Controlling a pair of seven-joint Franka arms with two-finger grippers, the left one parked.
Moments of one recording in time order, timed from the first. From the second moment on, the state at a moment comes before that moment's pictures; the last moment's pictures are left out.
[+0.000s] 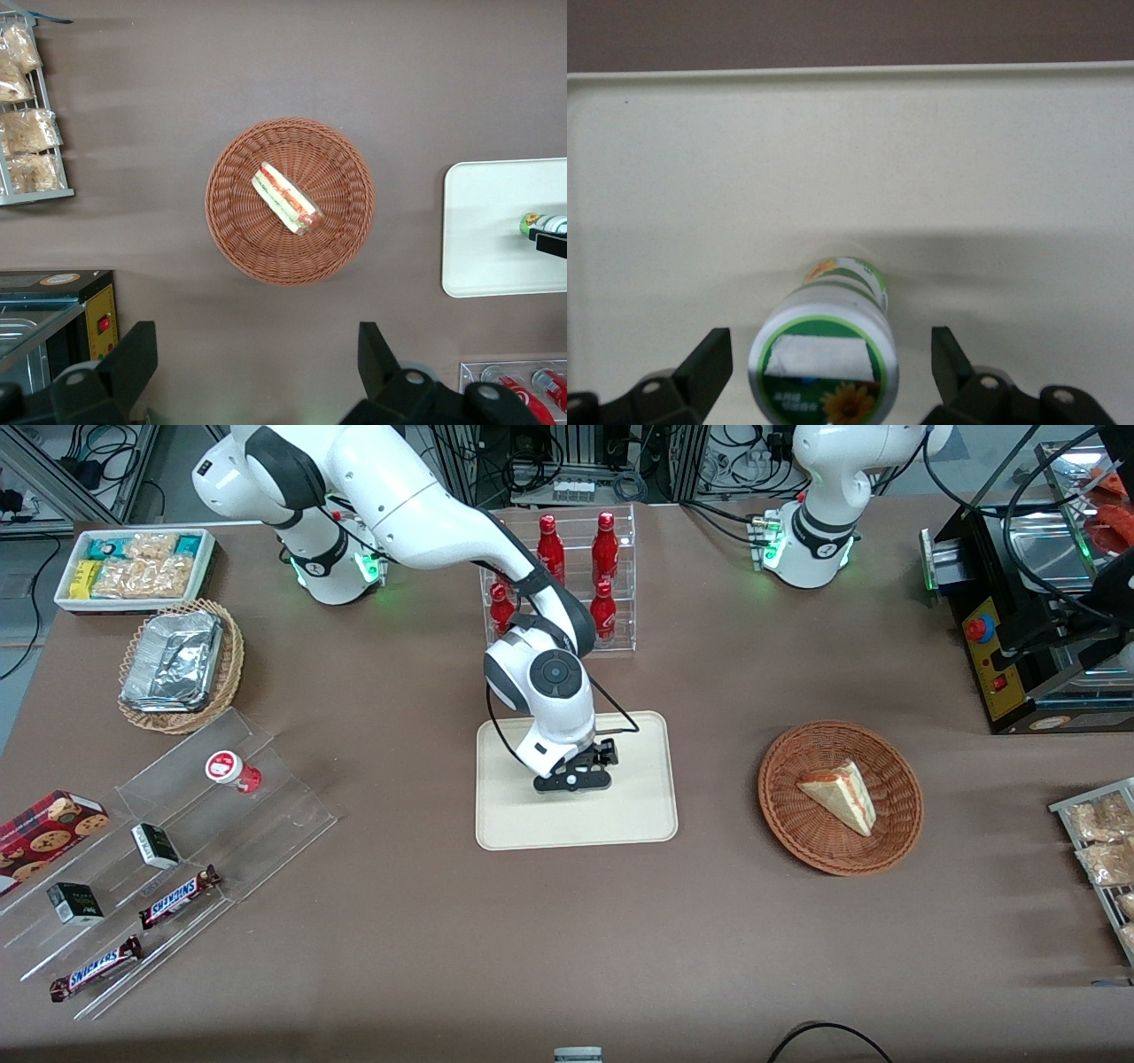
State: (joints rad) arm 0.90 0.77 -0.13 -1.50 0.13 2.35 0.71
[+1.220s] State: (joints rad) arm 0.69 0.47 -0.15 -1.49 0.13 1.84 0.29
